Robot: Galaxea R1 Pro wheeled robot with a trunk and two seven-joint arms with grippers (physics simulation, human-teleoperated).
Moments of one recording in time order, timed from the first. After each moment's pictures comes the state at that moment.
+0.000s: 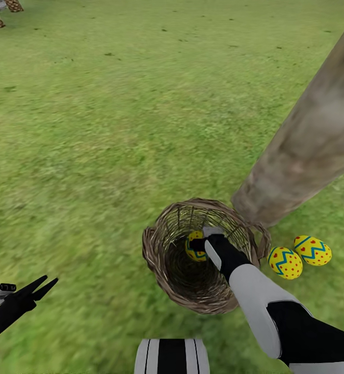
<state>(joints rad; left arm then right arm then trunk) -0.36 0.46 0.41 -0.66 0.64 0.55 -1.51 -1.01 0.17 0.01 -0.40 -0.05 0.50 -0.12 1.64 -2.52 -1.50</state>
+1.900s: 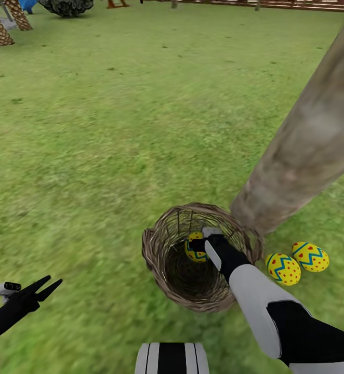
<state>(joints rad) -0.36 0.46 0.38 -0.67 0.64 0.61 -1.51 -1.01 0.17 0.01 -0.40 -0.05 0.51 -0.11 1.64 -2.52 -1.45</state>
